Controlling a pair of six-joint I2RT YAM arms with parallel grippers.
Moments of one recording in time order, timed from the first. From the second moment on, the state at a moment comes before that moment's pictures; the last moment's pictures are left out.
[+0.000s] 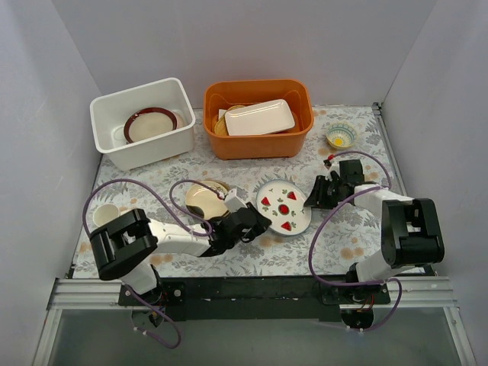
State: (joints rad) left arm -1.12 1.56 0.62 0.38 -0.40 -1.29; right arm 0.09 1.53 0.69 -0.20 -0.49 0.24
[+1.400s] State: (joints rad) left arm -1.09 1.10 0.79 -0.22 -0.57 -1.21; right arm 0.11 1.22 0.66 -0.40 -0.40 0.28
